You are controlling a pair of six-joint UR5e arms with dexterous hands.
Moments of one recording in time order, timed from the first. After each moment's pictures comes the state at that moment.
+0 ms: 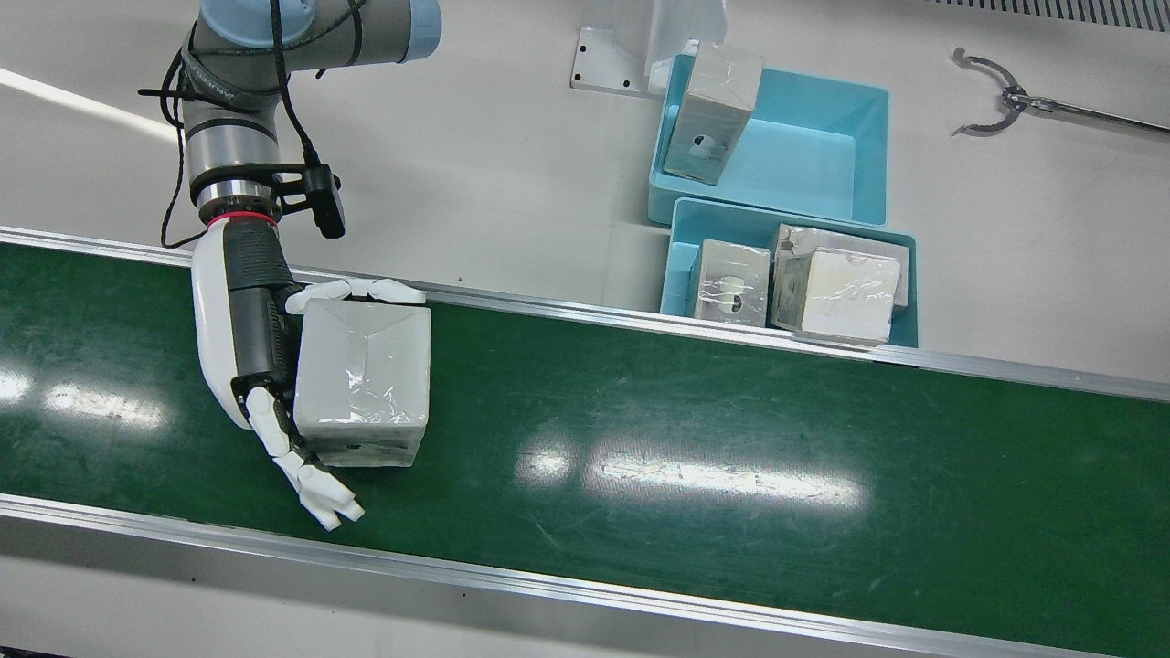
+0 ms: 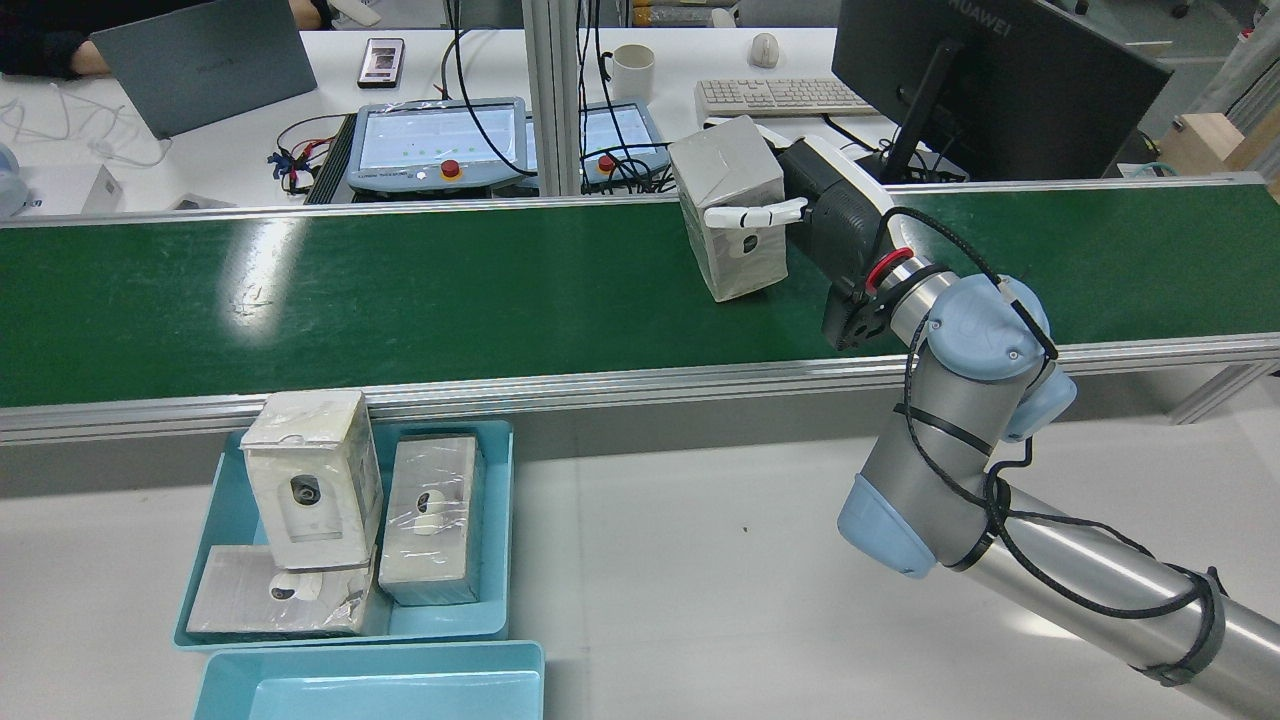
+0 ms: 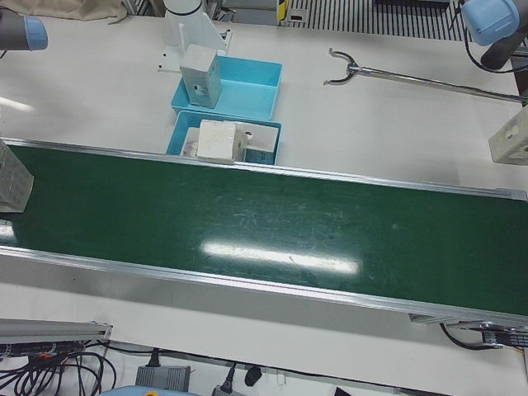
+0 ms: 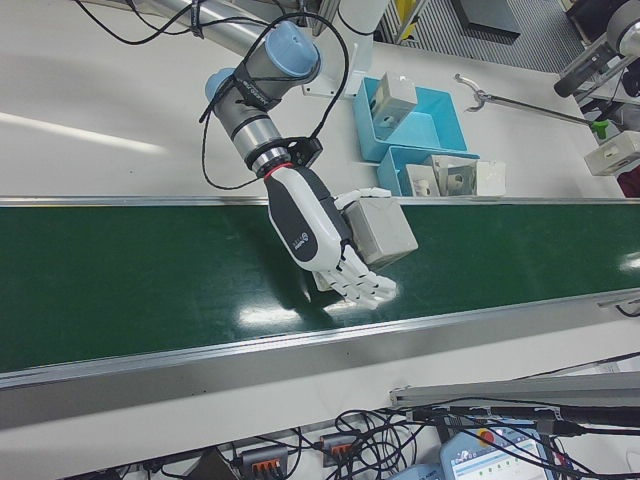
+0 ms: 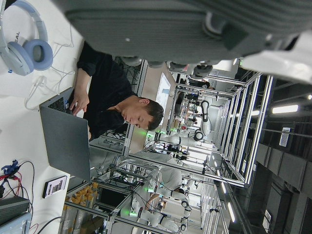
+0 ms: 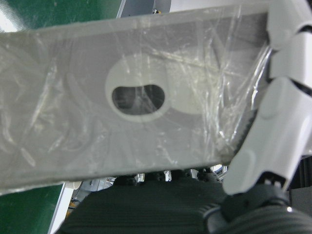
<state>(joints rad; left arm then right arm) -1.79 -1.80 -1.71 0.50 1.90 -0.17 0.83 -1.01 1.72 -3.55 -1.16 -0.31</state>
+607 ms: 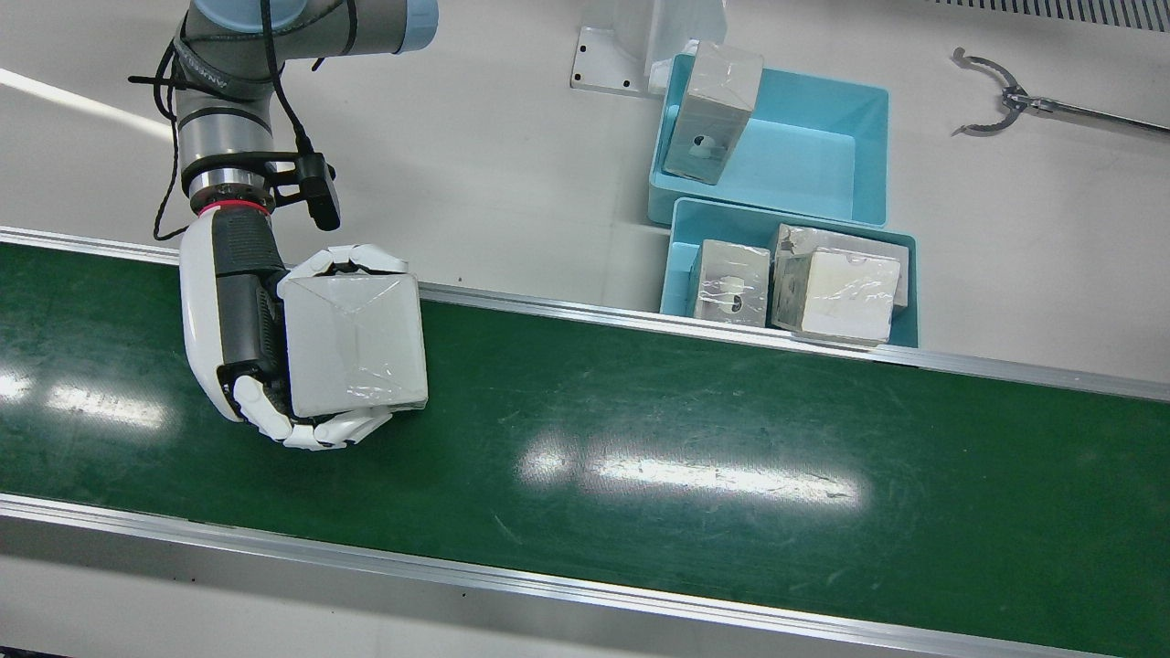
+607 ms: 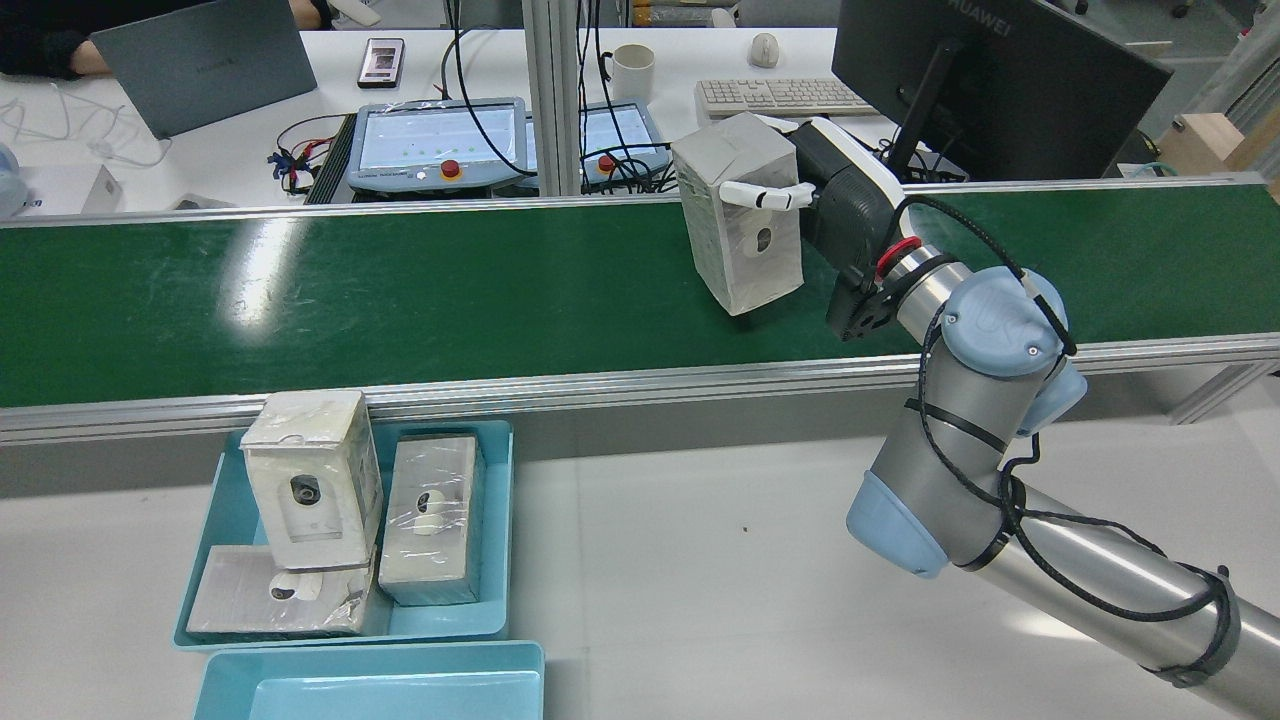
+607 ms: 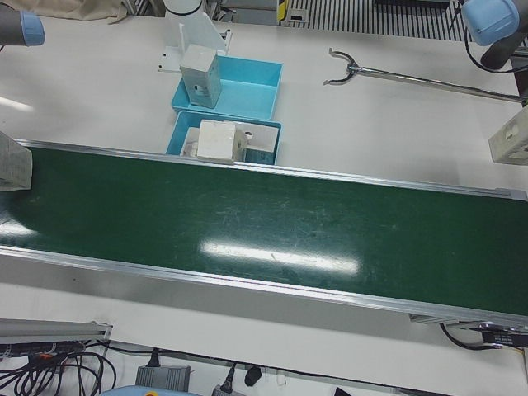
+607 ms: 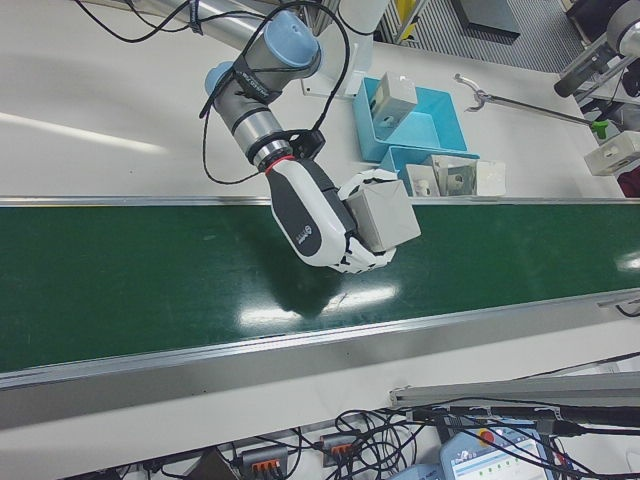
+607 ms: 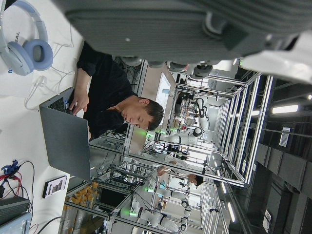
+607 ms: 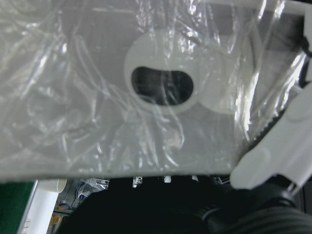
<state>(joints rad) -1.79 -1.80 -1.71 0.50 1.90 -0.17 0.84 -1.01 1.76 -3.55 -1.16 -0.31</state>
